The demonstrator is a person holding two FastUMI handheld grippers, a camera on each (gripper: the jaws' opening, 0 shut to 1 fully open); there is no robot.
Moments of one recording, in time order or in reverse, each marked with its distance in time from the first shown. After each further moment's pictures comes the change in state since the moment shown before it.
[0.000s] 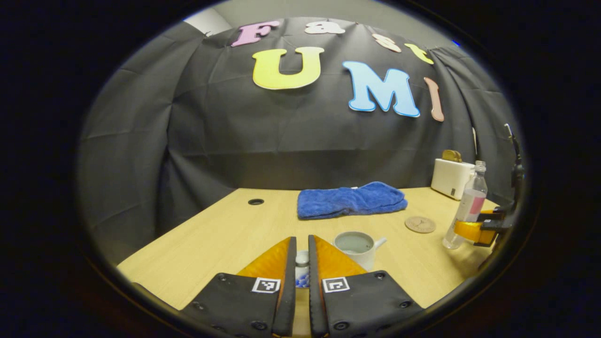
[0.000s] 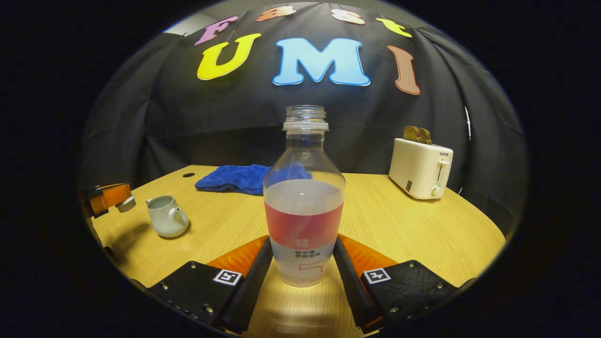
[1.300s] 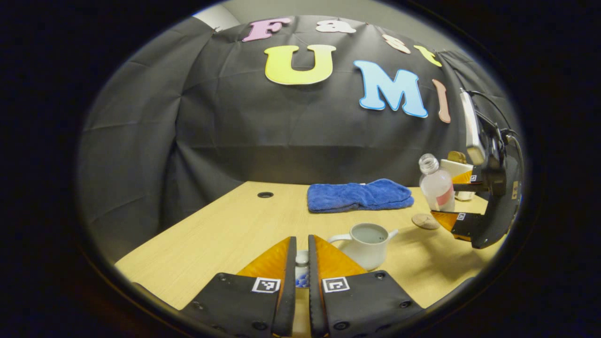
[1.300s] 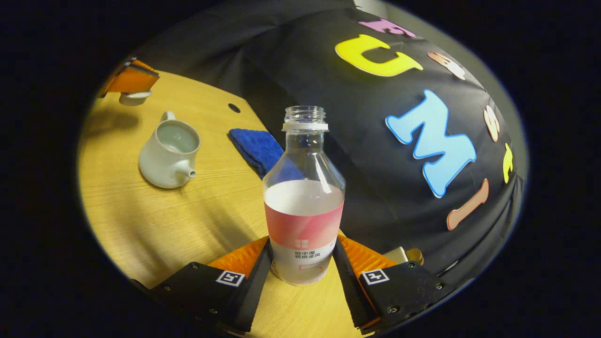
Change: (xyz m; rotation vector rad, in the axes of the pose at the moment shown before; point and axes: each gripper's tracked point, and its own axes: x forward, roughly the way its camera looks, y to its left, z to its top) left arm -0.007 0.025 -0.012 -0.030 0.024 0.022; right arm 0.056 0.074 0.054 -0.974 -0.018 -0.003
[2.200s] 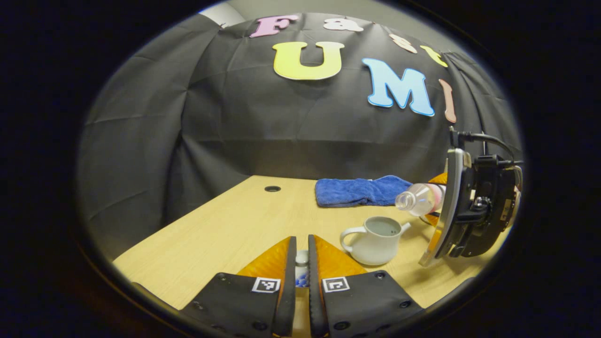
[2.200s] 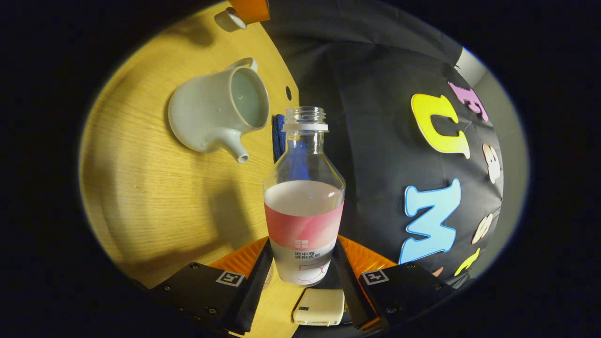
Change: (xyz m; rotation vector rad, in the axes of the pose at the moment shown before) left arm 0.002 0.019 -0.014 -0.021 0.021 0.022; right arm 0.014 0.009 0.026 -0.541 -0.040 -0.077
